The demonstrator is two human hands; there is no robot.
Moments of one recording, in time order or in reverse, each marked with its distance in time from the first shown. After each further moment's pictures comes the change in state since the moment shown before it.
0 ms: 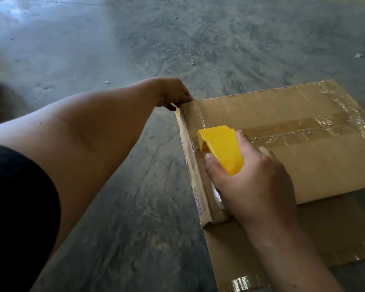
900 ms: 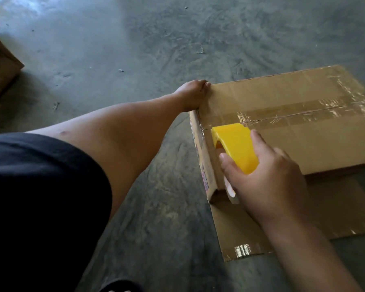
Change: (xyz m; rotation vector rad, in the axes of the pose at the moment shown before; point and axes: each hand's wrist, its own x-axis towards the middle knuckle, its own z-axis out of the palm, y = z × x) left_hand -0.050 0.004 0.061 0.187 0.269 0.133; right_hand -0.051 0.015 -0.009 -0.009 0.010 0.020
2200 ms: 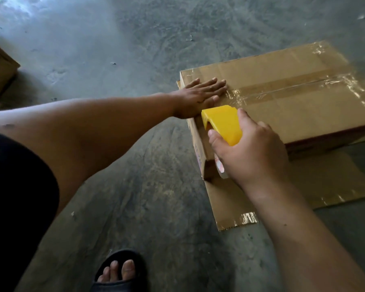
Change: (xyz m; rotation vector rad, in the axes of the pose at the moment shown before) left_hand -0.060 0.019 0.030 0.488 -0.264 0.542; right_hand -0.016 0.022 -0.001 0.020 0.036 -0.052
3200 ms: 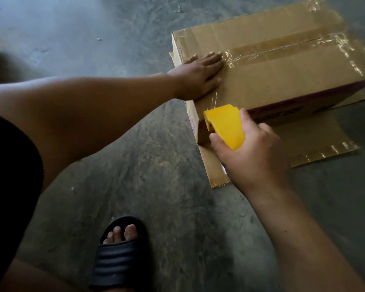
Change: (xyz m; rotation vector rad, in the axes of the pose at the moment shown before) left_hand -0.019 0.057 -0.001 0.039 0.080 -0.063; right_hand -0.072 0.027 0.001 -0.001 -0.012 0.098
